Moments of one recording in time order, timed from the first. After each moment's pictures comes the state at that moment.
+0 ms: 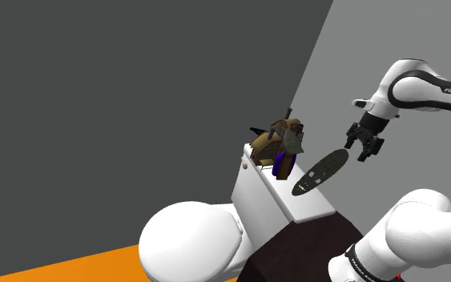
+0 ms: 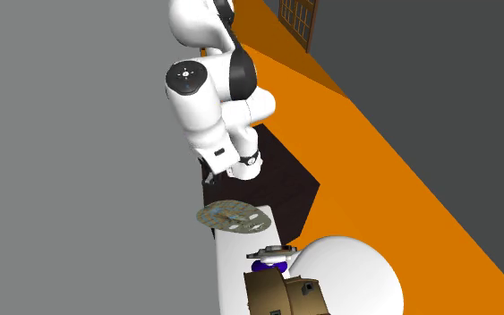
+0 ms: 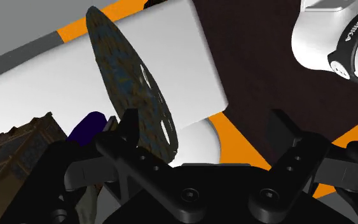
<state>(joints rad) -0.01 -0.86 -0.58 -2.58 -0.35 1.70 -1.18</state>
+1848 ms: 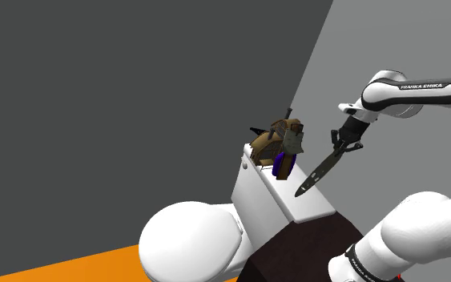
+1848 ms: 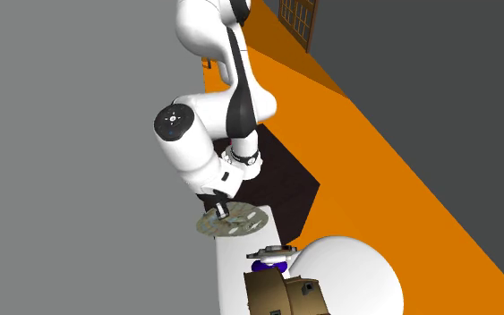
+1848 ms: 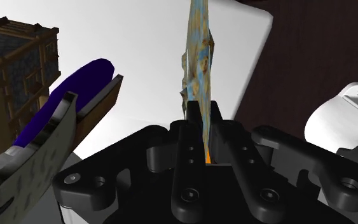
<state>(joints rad) -0.12 -0.55 -0.56 -2.55 -0.17 1.98 -1.99</state>
